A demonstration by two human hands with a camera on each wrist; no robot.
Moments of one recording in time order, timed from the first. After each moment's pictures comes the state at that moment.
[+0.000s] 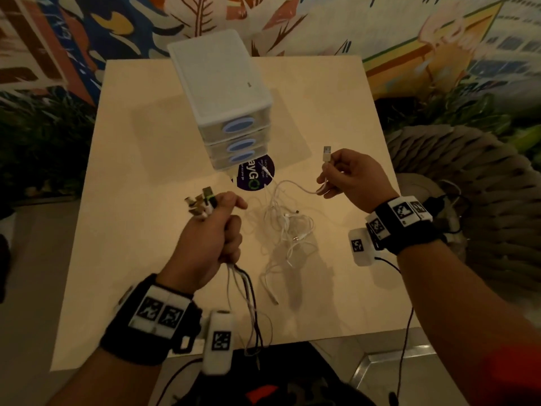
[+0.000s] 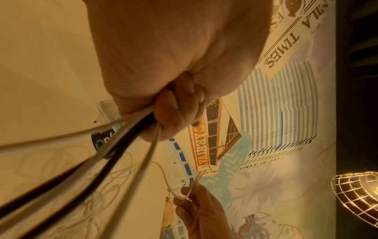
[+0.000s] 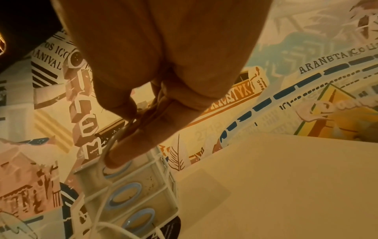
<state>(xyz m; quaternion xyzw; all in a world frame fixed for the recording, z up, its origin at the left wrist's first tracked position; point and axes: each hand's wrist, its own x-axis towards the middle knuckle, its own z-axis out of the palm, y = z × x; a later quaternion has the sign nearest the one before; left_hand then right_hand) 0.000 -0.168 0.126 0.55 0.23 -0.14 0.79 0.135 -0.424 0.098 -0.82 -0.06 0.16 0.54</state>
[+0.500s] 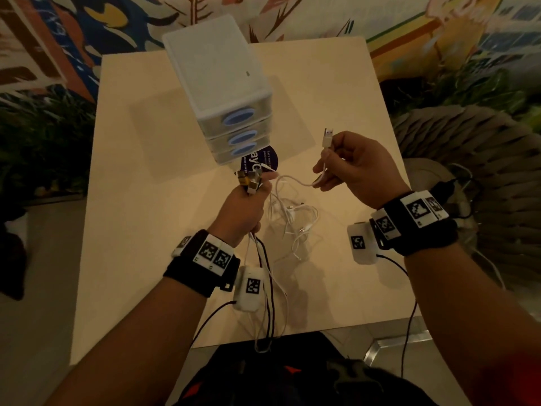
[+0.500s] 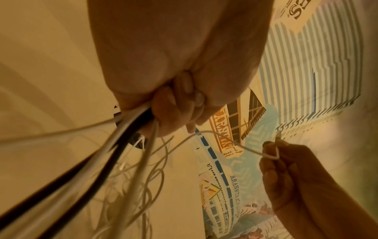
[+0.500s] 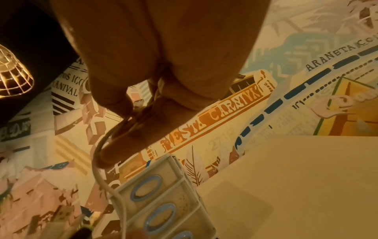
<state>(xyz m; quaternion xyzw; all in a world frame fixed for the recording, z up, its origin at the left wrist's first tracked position) 0.059 -0.189 0.060 0.68 0.21 -0.18 0.68 0.115 -0.408 0.131 -0.80 -0.09 0.16 0.58</state>
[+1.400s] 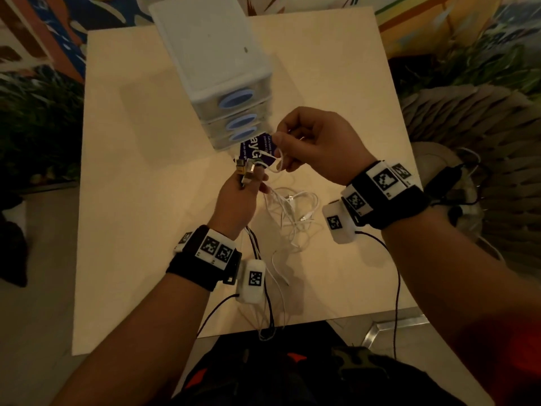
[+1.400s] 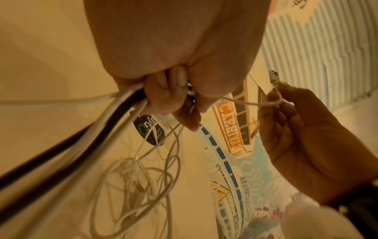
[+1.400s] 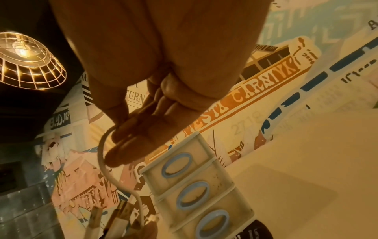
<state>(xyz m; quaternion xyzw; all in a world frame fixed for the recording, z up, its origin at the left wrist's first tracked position) 0.060 -0.184 0.038 0.74 0.23 -0.08 0.63 0.134 -0.357 0.126 -0.78 -0.17 0.19 0.57</state>
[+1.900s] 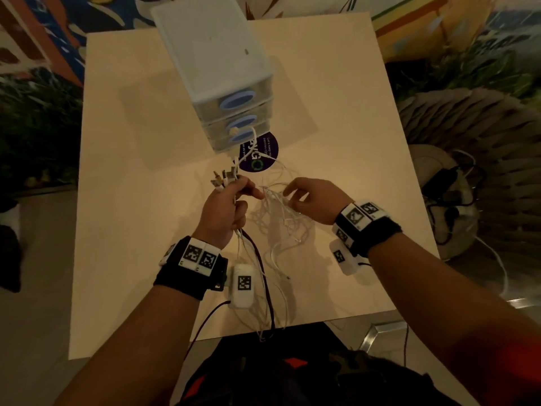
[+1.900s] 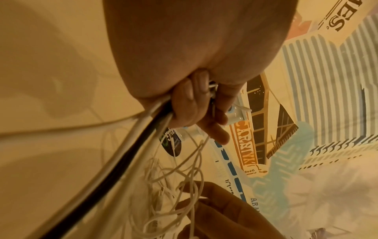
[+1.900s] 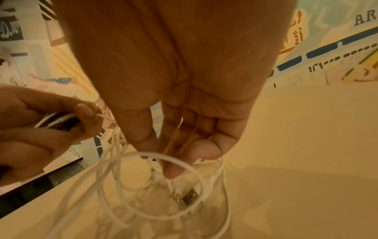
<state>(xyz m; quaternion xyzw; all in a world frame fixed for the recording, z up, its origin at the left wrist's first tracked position) 0.044 -0.161 0.044 0.55 0.26 -0.15 0.78 0.101 -0.375 0.028 -0.90 -0.13 0.31 0.28</state>
